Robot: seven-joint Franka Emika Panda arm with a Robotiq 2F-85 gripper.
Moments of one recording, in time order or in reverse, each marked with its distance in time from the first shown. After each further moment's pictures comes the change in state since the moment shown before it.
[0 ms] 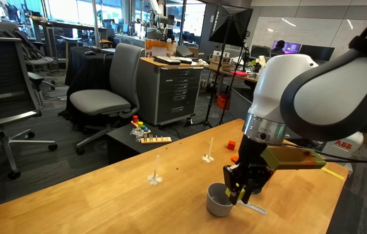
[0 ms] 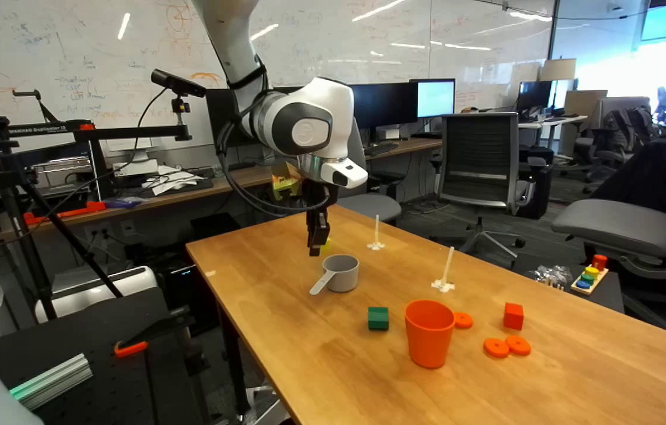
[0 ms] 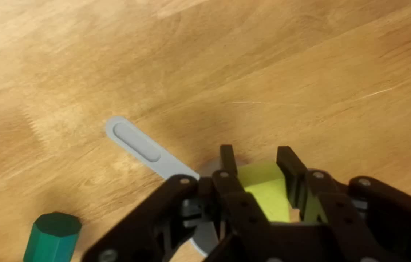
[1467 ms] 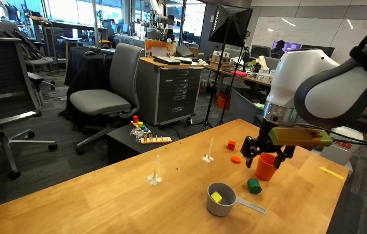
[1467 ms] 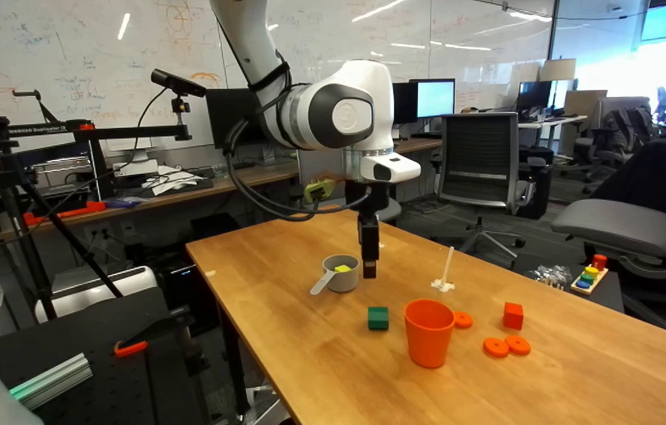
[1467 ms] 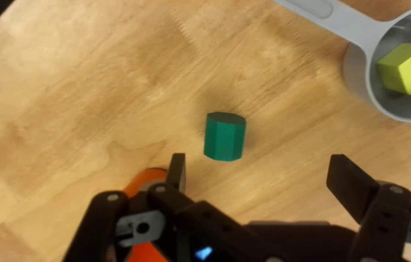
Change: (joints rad) arm 0.061 -0.055 -0.287 -0.050 -0.227 -0.002 0.275
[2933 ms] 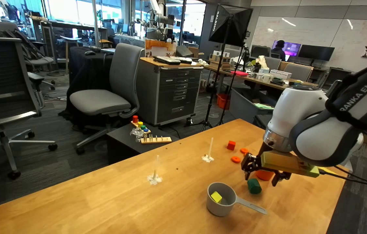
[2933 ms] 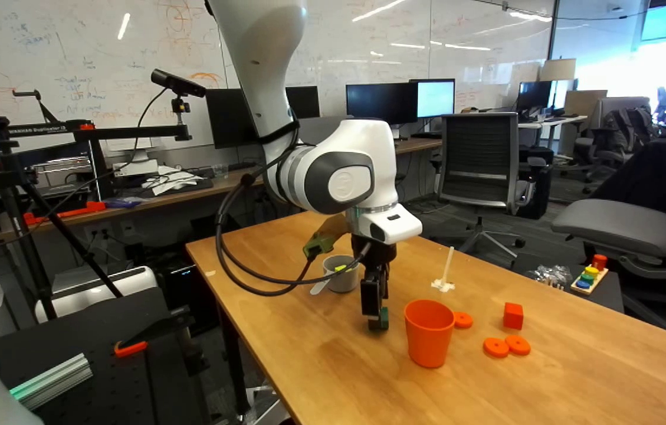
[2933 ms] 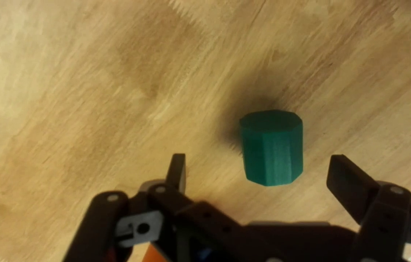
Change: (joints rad) arm -0.031 0.190 -0.007 -0.016 0.044 0.273 0.166
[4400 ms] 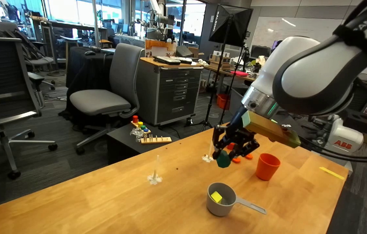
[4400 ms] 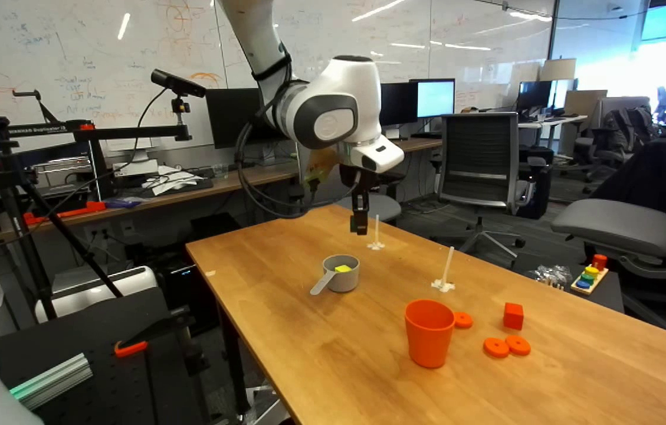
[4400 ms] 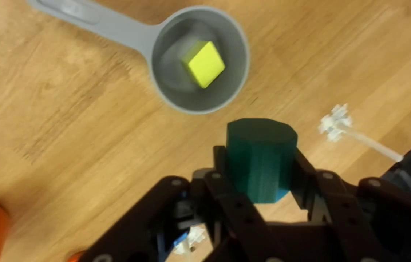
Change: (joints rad) arm -0.132 -0.137 0.314 0.114 0.225 -0.046 -0.284
